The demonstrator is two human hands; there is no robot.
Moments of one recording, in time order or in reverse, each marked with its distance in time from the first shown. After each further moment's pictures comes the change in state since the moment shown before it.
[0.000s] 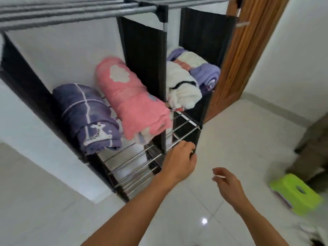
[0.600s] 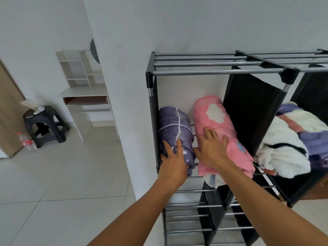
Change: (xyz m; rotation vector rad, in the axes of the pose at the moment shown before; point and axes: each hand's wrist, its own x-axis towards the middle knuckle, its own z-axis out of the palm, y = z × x) left_hand -0.018 -0.099 -0.118 0.154 0.327 -0.786; right_hand 0.072 -0.284 0.169 -0.962 -0.193 -1.008
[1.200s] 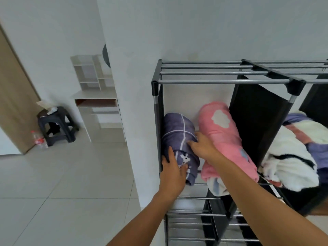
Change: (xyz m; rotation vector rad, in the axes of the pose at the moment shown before) left_hand -0.023 -0.009 -0.002 -0.500 0.155 -0.069; right_hand 0.031 -0.029 -0.012 0.830 -0.045 0.061
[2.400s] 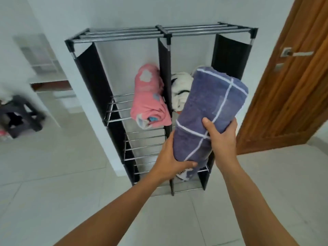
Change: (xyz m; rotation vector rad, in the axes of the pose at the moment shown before) left_hand -0.234 0.084 0.141 -0.343 -0.365 0.338; right_hand -0.328 0.116 -0.190 0.698 0.618 0.068
